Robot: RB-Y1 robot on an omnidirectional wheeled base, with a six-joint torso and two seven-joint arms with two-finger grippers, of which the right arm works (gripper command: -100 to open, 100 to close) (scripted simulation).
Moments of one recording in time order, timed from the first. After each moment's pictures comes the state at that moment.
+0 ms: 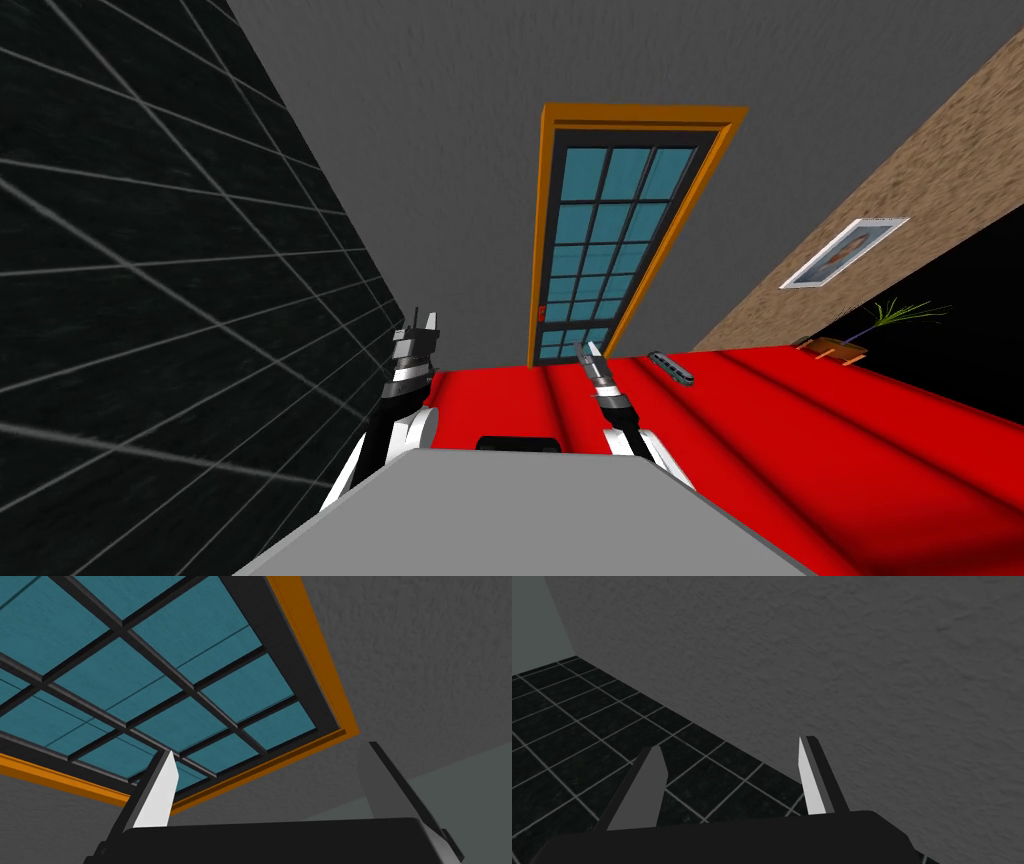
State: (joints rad) arm 0.30 -0.11 -0.12 -1.50 0.29 -0.80 0.64
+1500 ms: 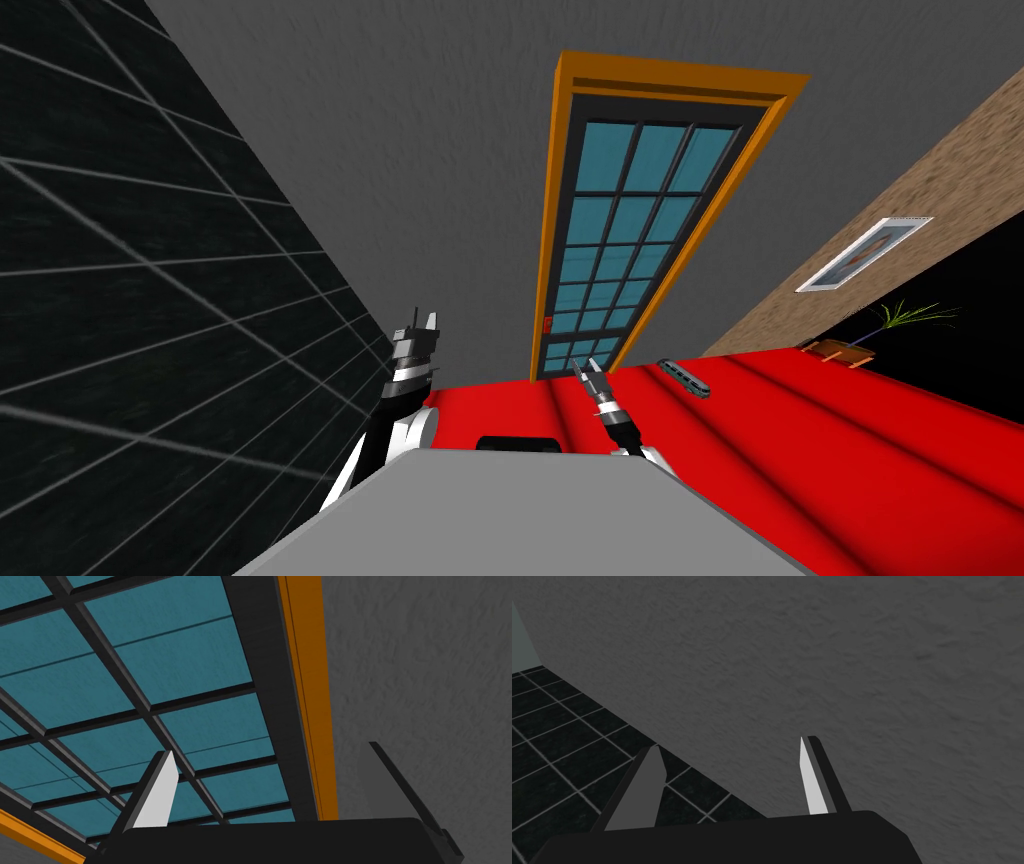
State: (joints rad) arm 0.22 -0.14 -0.19 -1.15 0.40 -0.90 0.87
